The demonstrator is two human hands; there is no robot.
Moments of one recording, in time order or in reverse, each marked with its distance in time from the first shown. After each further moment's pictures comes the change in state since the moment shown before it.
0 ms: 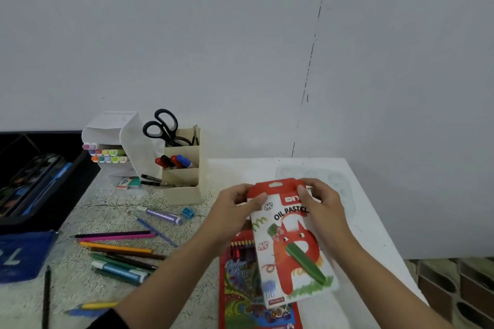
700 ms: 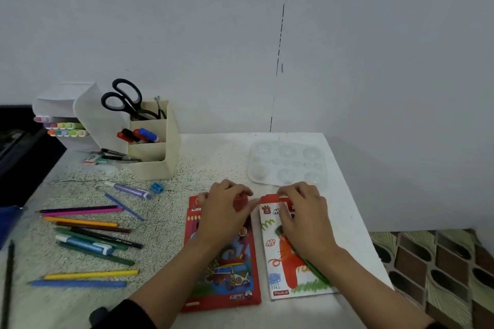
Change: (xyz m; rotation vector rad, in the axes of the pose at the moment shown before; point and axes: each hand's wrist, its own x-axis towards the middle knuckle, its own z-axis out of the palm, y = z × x) left_hand 0.020 -0.078 0.049 0.994 0.301 0.373; right_hand -0.016 0.073 -0.048 -0.921 -0.022 -0.425
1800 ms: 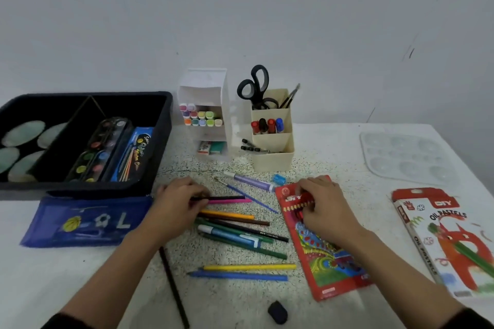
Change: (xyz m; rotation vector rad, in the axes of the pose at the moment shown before) left_hand -0.011 -0.294 -0.231 0.295 -0.252 -0.021; right_hand 0.036 -0.203 0.116 0.070 -0.267 -0.081
